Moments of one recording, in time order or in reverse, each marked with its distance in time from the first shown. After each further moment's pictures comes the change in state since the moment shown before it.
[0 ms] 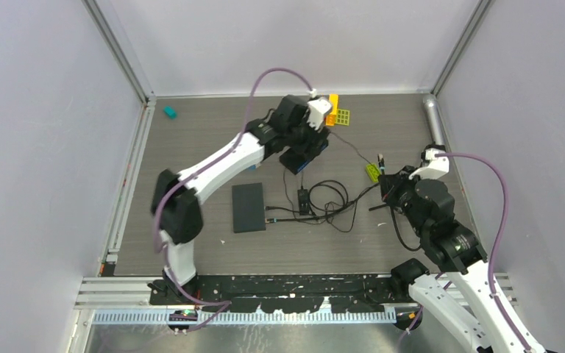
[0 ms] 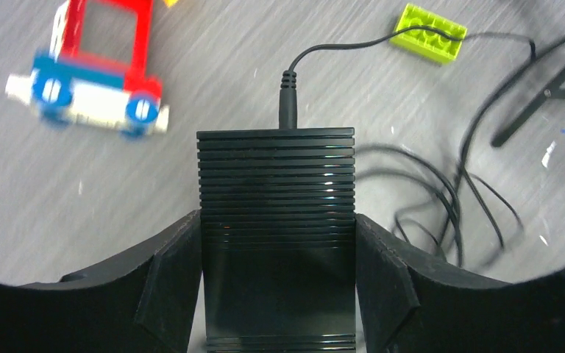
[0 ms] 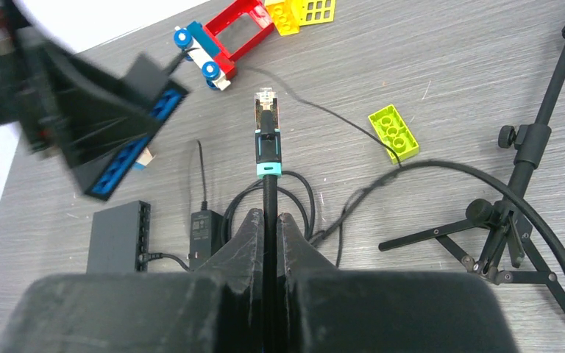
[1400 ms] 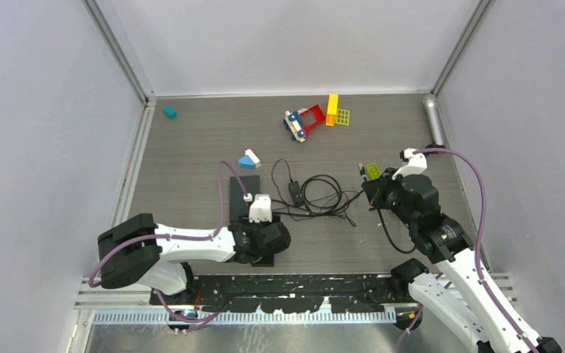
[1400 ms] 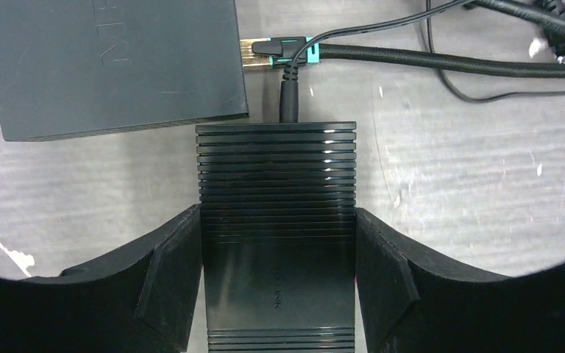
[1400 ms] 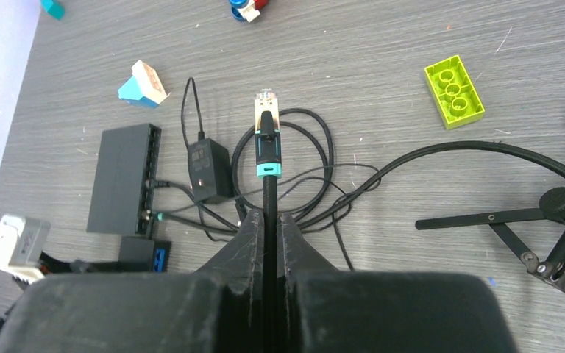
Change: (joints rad) left arm -0.508 -0.605 -1.225 0.124 -0.818 -1.182; right arm 0.000 0.074 -0.060 0.043 -0.172 -0.004
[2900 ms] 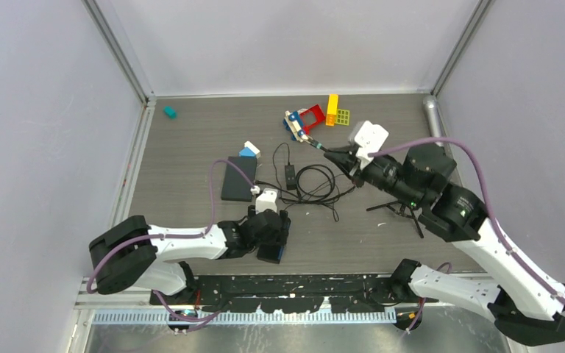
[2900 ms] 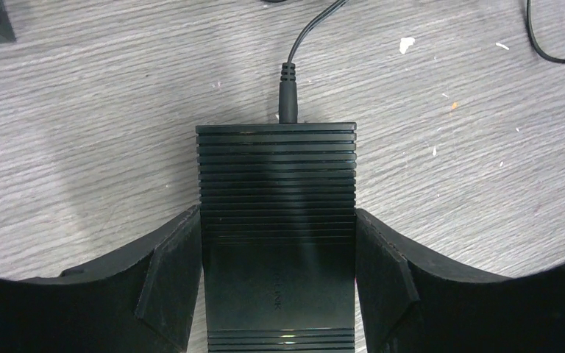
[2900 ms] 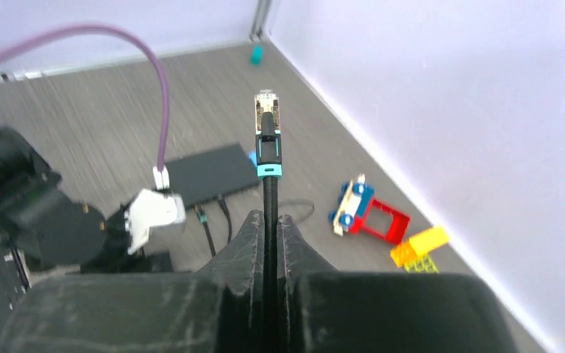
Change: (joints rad) left arm 0.149 -0.048 -0.097 0.380 0.290 0.349; right arm 0.394 0.256 0.494 0.067 -0.175 -0.826
